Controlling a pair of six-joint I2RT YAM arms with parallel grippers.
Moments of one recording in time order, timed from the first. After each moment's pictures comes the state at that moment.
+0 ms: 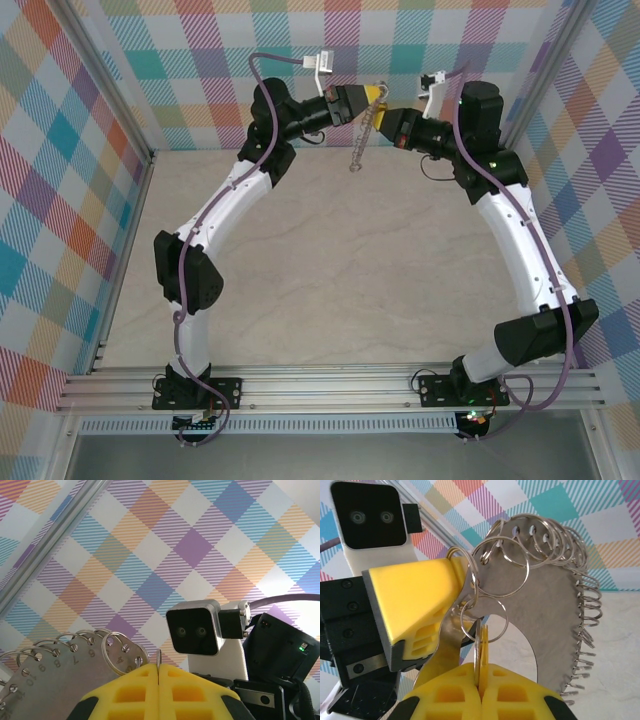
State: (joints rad) left arm -0.53 2.02 2.10 0.30 0.76 -0.99; right arm 0.28 1.51 1.77 -0.46 -0.64 0.58
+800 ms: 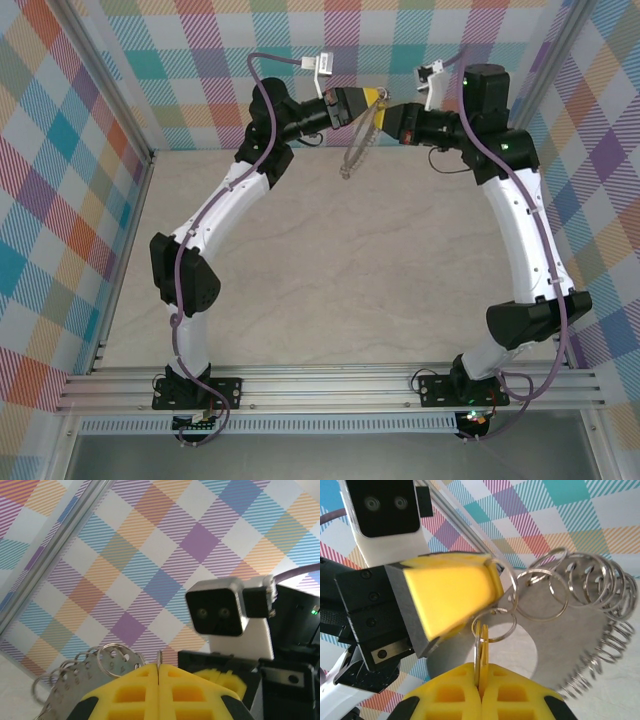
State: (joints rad) left arm -0.53 1.99 2.08 0.23 0.76 -0.89; right arm 0.25 1.62 2.06 -0.80 -0.71 0.41
